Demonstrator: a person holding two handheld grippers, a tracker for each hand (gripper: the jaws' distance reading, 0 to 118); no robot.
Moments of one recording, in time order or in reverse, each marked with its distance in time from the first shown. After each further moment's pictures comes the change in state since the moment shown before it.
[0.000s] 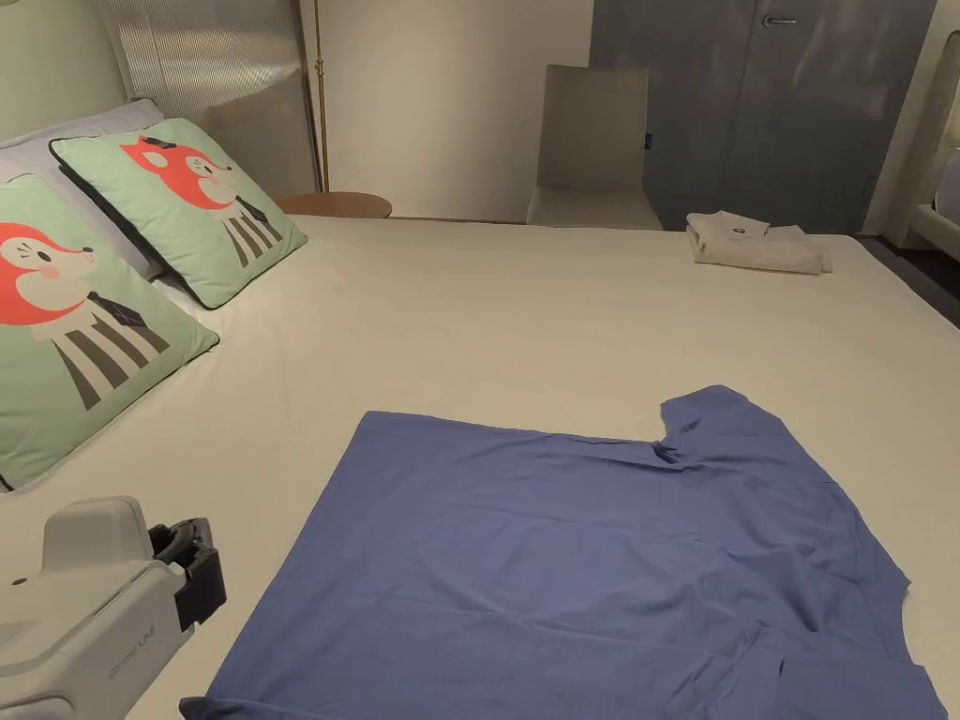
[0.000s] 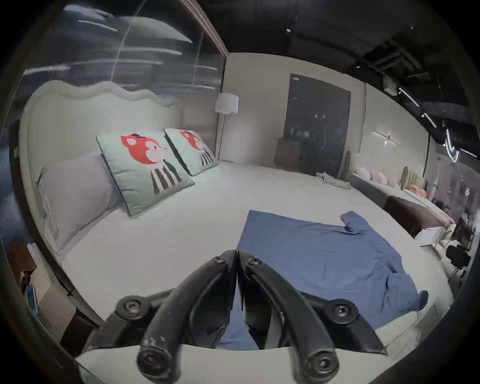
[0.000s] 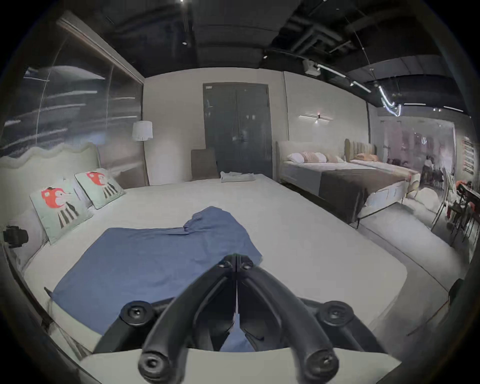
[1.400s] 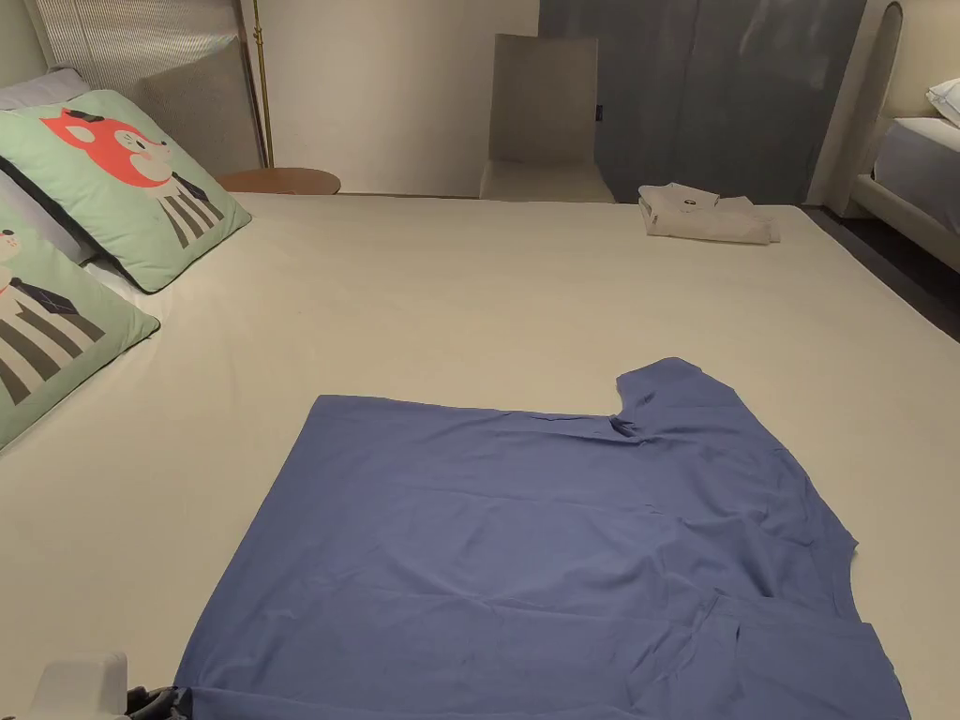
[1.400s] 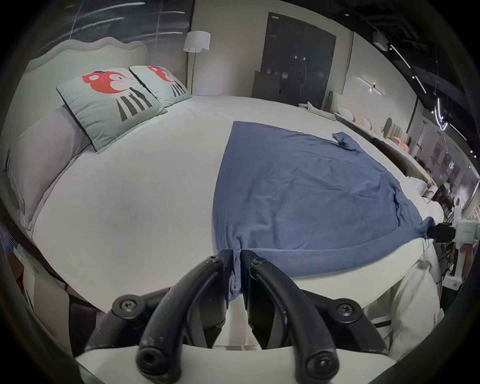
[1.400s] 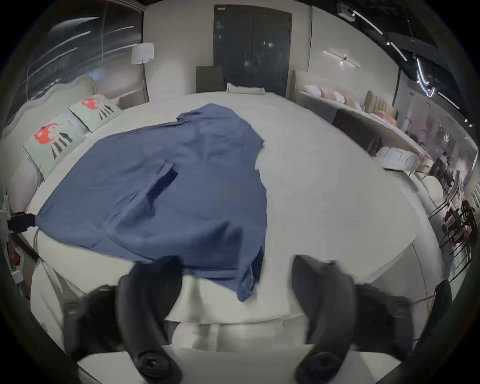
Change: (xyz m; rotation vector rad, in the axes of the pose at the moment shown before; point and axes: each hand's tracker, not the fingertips) left arm -0.042 -0.091 -0.047 -0.365 -0.113 -0.113; right arm 0.031 -0.093 -0.035 -0.509 0.026 0.088
